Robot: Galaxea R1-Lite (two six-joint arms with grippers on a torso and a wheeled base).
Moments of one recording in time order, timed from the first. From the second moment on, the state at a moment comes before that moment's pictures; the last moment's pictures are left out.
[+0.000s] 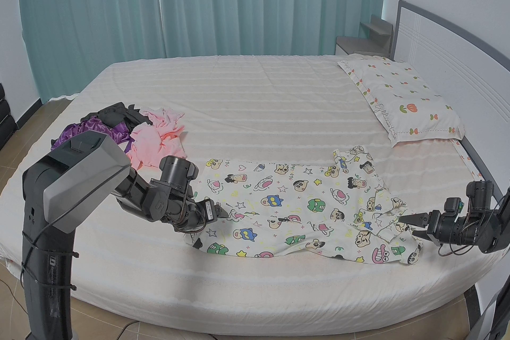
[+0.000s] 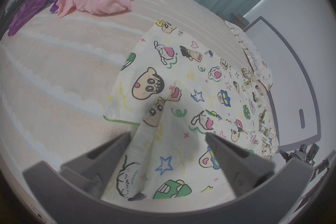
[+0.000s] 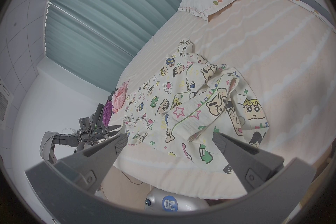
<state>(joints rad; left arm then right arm) -0.30 2.41 -1.27 -0.22 -0.17 -0.53 -0.21 2.01 -0.35 -0.94 0.67 0.39</state>
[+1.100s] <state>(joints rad) -0.26 2.32 -1.07 -0.23 -0.14 -0.55 -0.21 2.03 -0.34 -0.94 0.67 0.39</state>
